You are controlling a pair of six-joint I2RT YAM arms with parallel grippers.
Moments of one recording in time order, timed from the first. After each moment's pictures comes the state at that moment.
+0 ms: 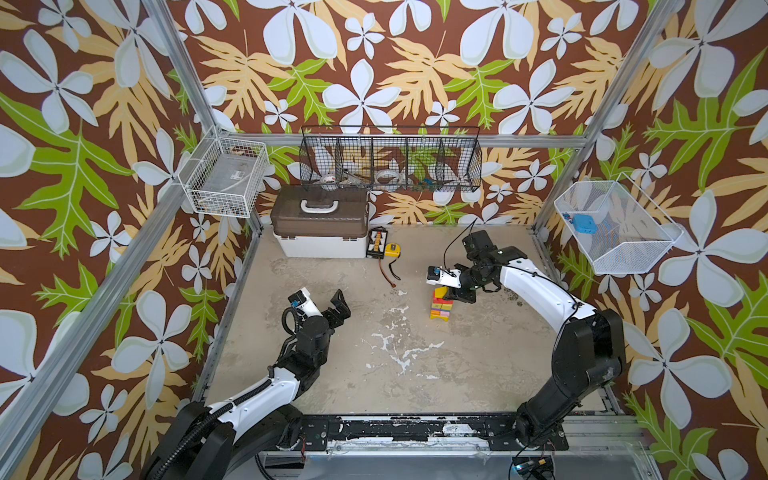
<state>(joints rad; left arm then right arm) -0.49 1.02 0.24 0.55 -0.52 -0.69 0.31 1.69 1.40 -0.92 -0.37 -1.09</state>
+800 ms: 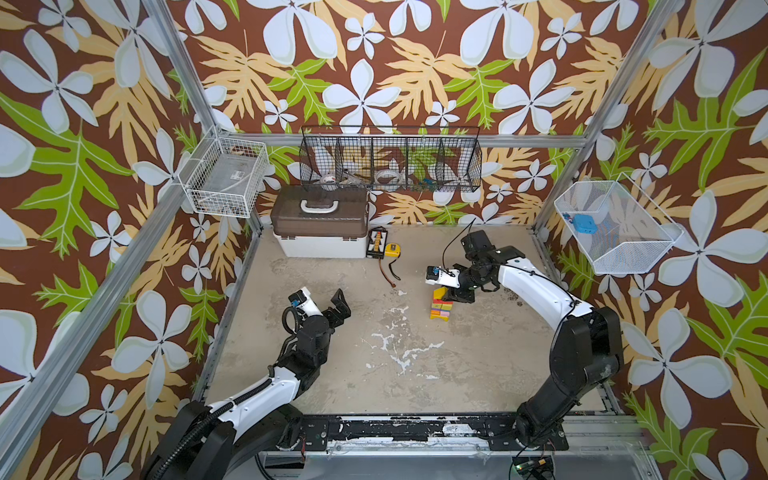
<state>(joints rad) -0.49 1.02 0.25 0.55 -0.52 -0.69 0.32 1.70 1.41 -0.91 -0.37 -1.09</state>
